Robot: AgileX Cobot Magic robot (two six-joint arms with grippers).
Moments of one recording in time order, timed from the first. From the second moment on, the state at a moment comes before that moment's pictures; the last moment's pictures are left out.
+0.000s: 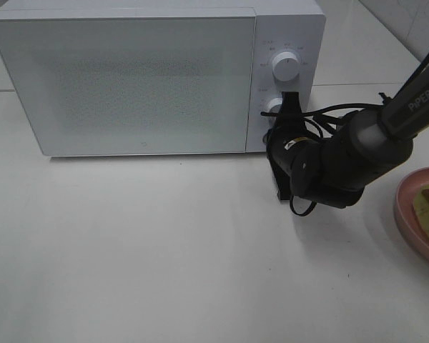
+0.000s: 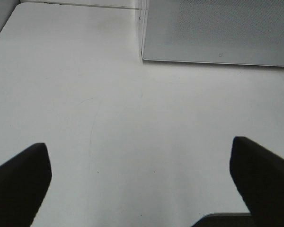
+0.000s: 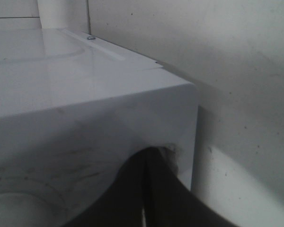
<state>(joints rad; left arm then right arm) 0.01 -0.01 -0.52 -0.07 1.08 0.01 0.51 2.17 -0.93 0.68 -0.84 1.26</state>
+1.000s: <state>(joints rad) 0.01 -0.01 -0.52 -0.07 1.08 0.01 0.51 2.16 -0.98 0.75 -0.73 1.20</state>
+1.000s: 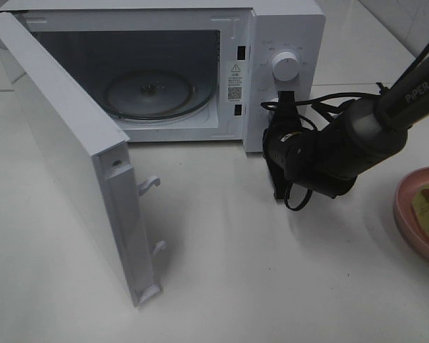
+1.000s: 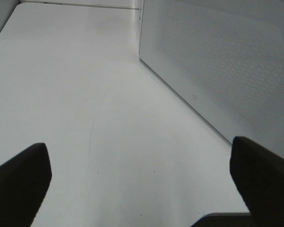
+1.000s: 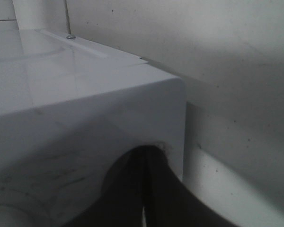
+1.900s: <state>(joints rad) 0.01 -0.01 -0.52 -0.07 1.08 0.01 0.55 1.98 -0.69 0.58 -0.88 1.40</state>
